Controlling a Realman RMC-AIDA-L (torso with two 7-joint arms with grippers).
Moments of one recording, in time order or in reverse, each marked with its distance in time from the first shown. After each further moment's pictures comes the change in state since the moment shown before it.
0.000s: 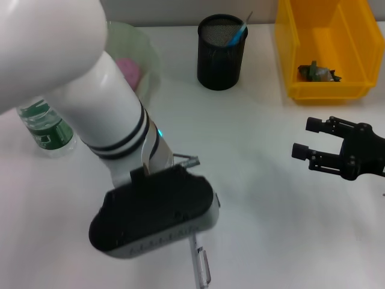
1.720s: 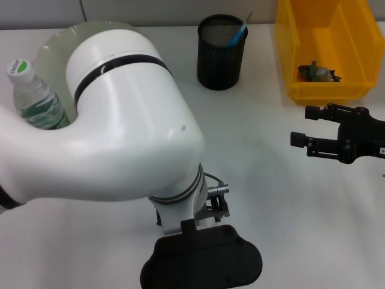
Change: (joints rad) left arm -0.087 0.000 0.388 0.022 0.177 -0.160 -0.286; right arm 0.053 0.000 -0.024 -0.094 -0.056 0.053 0.076
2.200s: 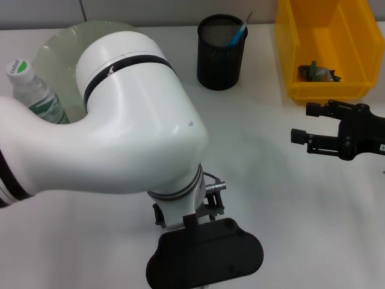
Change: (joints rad) left arm -0.028 0.000 0.006 -0.067 -0.019 -0.029 -0.033; right arm 0.005 0.000 0.000 -0.008 -0.001 0.008 -0.002
